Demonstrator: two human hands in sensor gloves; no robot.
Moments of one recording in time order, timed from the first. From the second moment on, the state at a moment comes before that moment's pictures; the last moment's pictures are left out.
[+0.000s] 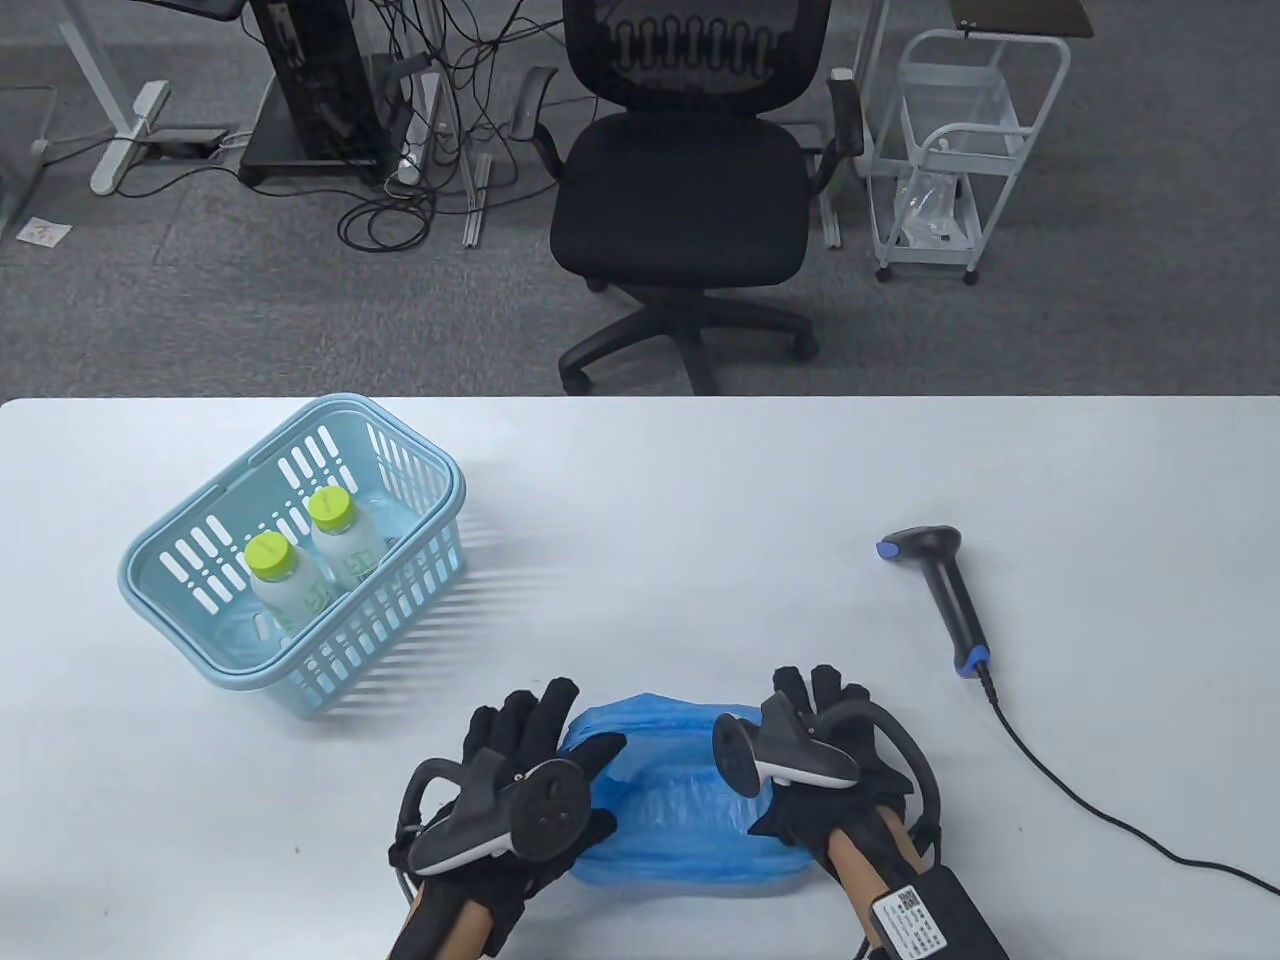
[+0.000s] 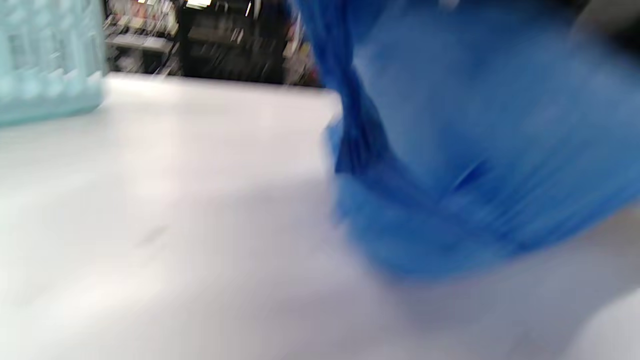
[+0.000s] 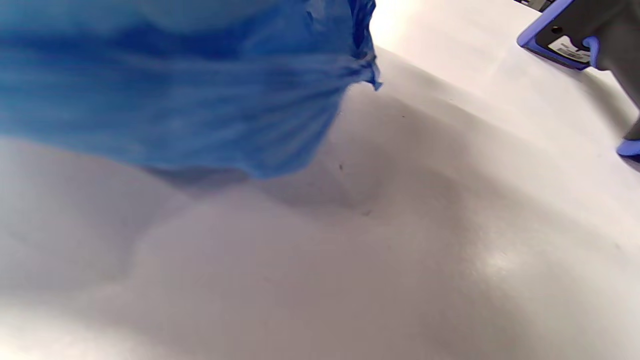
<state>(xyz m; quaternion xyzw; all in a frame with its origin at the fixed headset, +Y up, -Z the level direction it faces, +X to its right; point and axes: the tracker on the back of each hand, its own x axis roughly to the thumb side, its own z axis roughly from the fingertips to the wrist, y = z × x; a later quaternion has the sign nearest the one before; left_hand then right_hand) -0.137 -0.685 -0.195 -0.05 -0.27 0.10 0.96 0.099 -0.755 -0.253 -0.16 -0.24 -0.94 0.17</state>
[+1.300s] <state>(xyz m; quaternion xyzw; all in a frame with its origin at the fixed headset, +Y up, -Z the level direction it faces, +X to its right) -0.157 -0.752 -0.245 -0.22 -0.19 -0.01 0.96 0.118 -0.752 -0.264 -0.15 -0.22 -0.96 0.08</state>
